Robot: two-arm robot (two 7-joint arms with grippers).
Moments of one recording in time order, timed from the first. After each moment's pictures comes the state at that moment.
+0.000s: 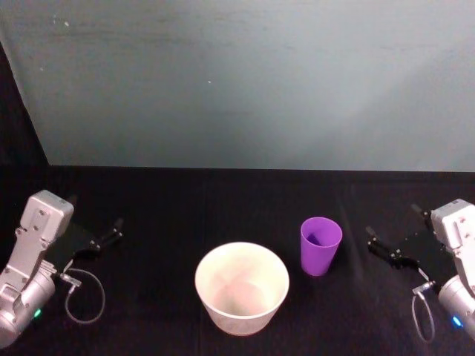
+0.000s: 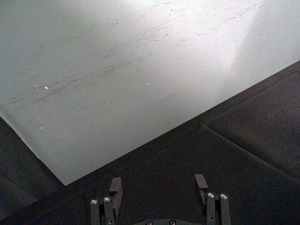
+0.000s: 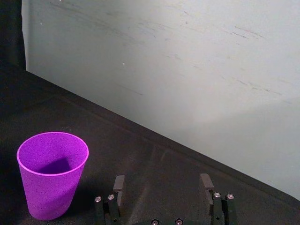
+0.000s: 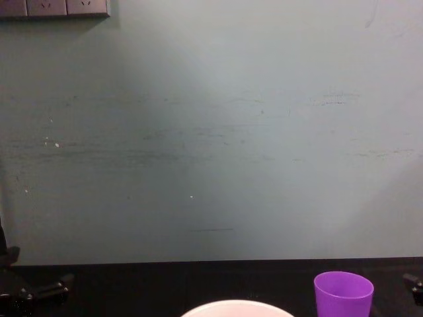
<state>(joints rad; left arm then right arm) -0.20 0.60 0.45 -1.41 -0.25 -0.12 0.03 0.20 0.60 -0.45 -1.41 0.25 -0.12 -0.03</state>
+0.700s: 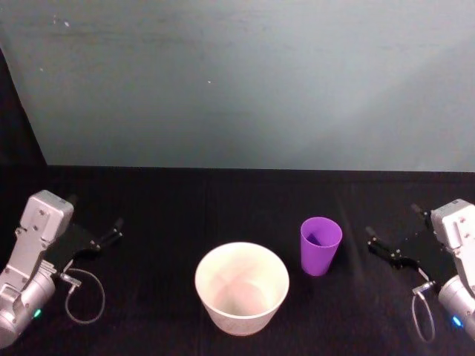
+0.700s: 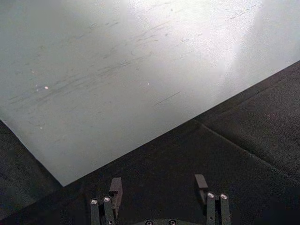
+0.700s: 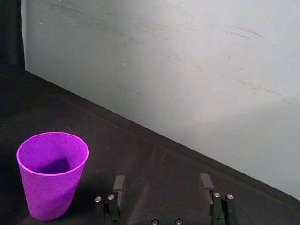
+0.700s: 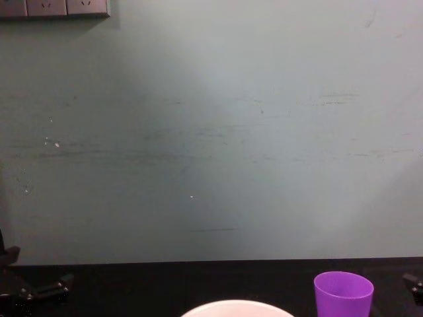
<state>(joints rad) -0.20 0.60 0.45 -1.41 -0.25 -0.12 0.03 0.20 0.60 -0.45 -1.41 0.25 -0.12 -0.03</state>
